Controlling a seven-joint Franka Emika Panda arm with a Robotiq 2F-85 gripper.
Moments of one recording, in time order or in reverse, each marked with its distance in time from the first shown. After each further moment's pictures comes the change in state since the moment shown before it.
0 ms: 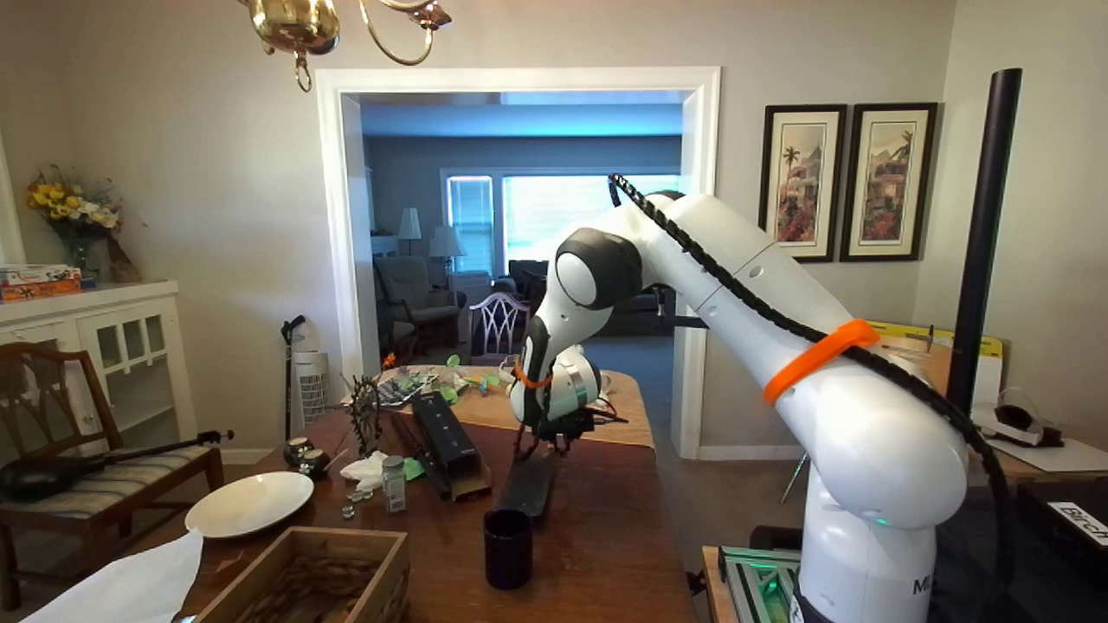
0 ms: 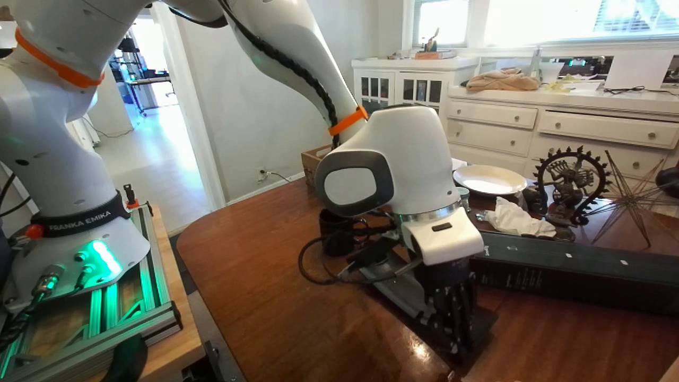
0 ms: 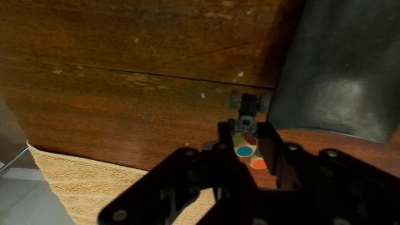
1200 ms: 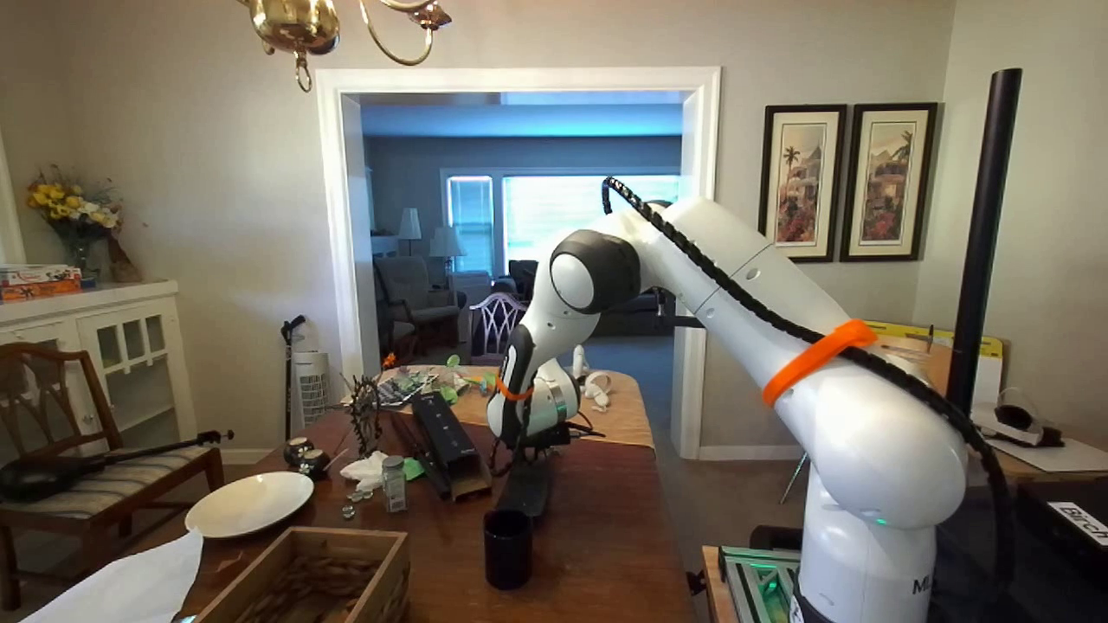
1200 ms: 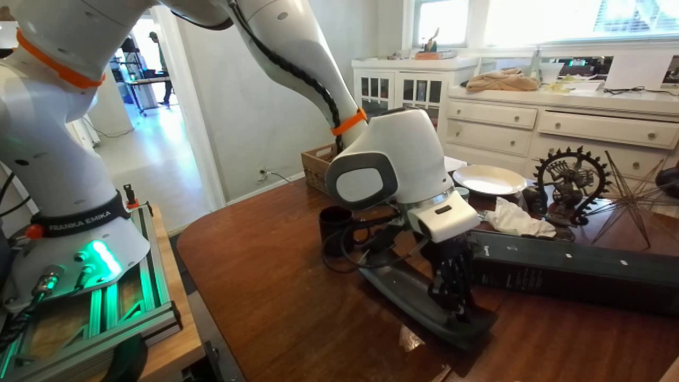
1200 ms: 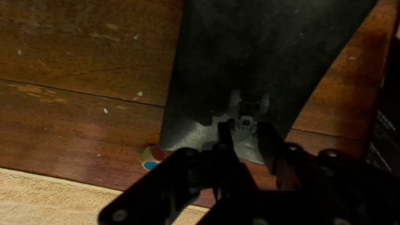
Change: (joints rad) arm -0.004 0.020 0.112 0.026 0.000 0.104 -0.042
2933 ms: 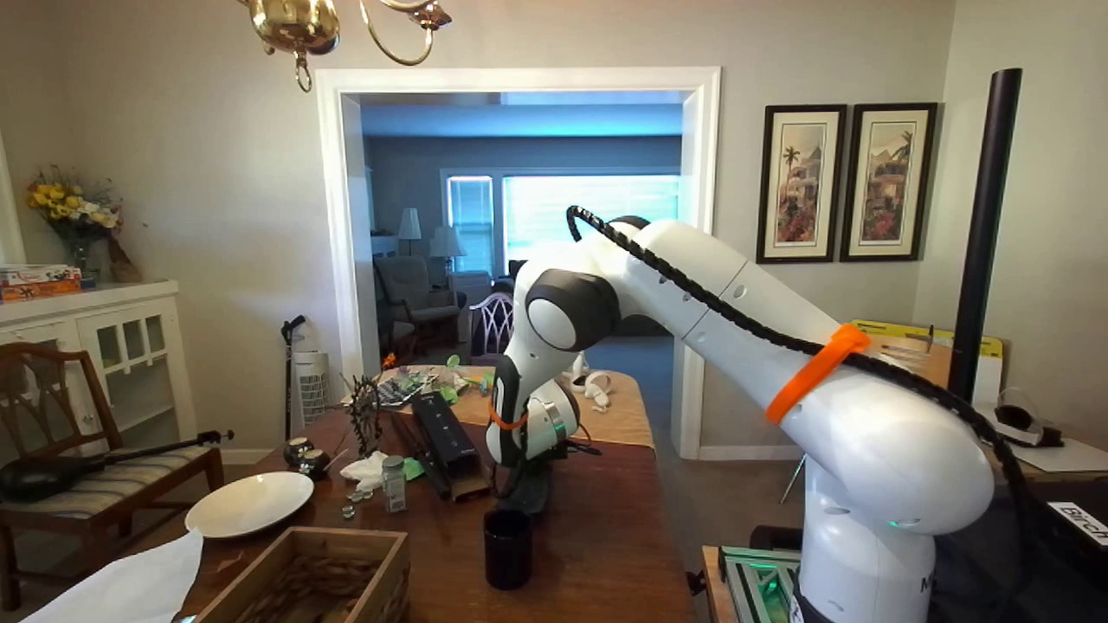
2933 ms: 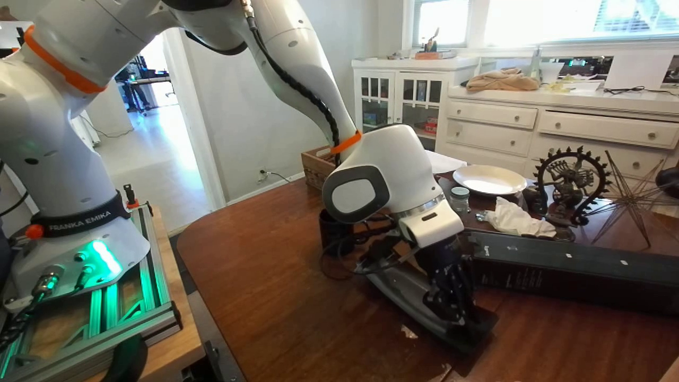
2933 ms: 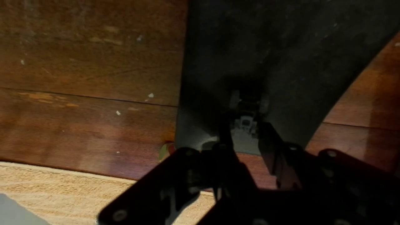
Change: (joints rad) arm 0.168 0.122 -0.158 0.000 0.098 0.095 0.118
